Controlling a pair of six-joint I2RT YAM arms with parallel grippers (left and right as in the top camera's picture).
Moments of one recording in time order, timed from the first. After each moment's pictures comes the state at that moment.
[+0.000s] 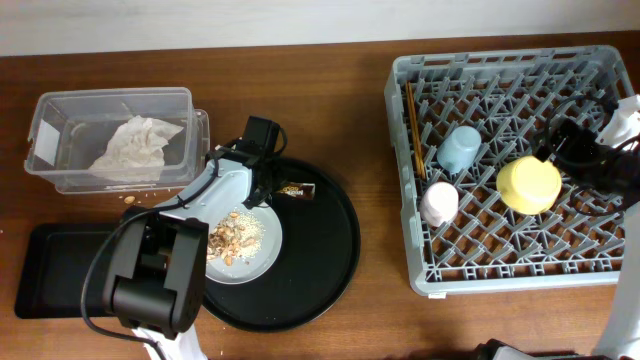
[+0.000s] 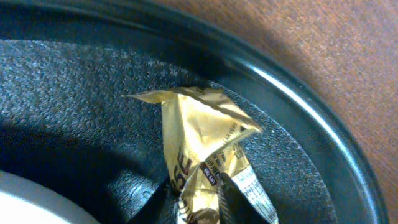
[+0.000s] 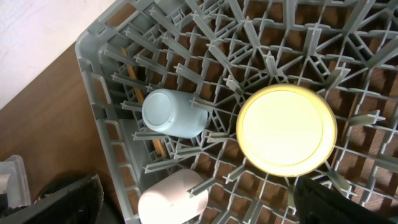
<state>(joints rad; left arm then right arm) -0.32 1.95 1.22 -0.53 -0.06 -0.97 -0.51 1.39 1.38 -0.99 -0.40 0.16</state>
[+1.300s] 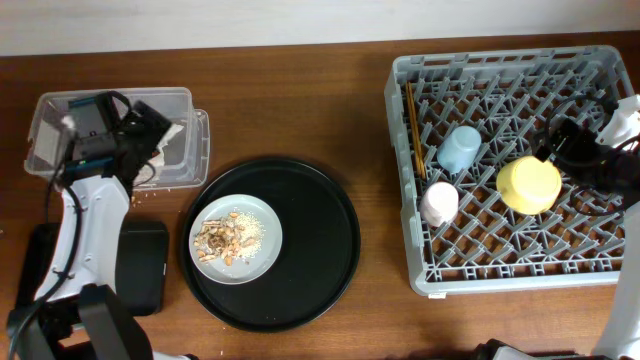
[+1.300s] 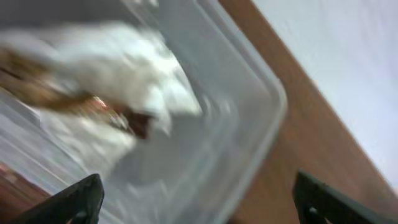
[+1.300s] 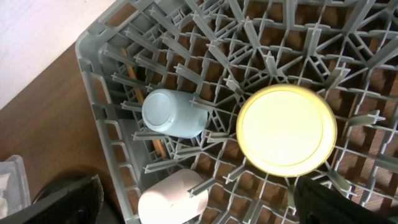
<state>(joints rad) 0.21 1.63 1.21 -0.39 0.03 -0.68 -0.51 1.39 1.38 -0.99 -0.40 0.16</state>
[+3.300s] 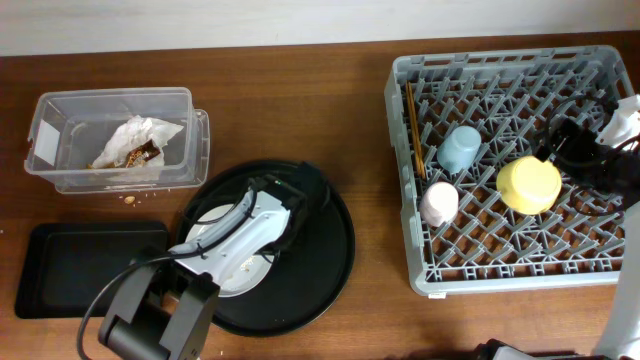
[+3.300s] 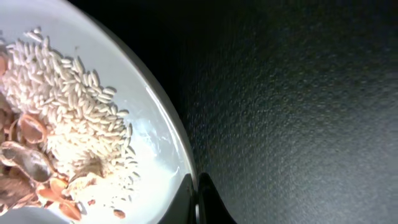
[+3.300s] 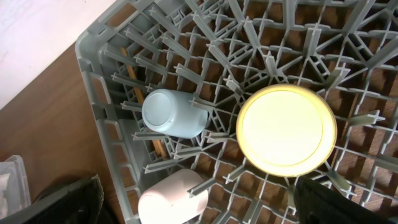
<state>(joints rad) -0.59 1.78 1.13 -0.97 -0.17 -0.58 -0.51 1.39 1.38 -0.99 -0.40 0.16</state>
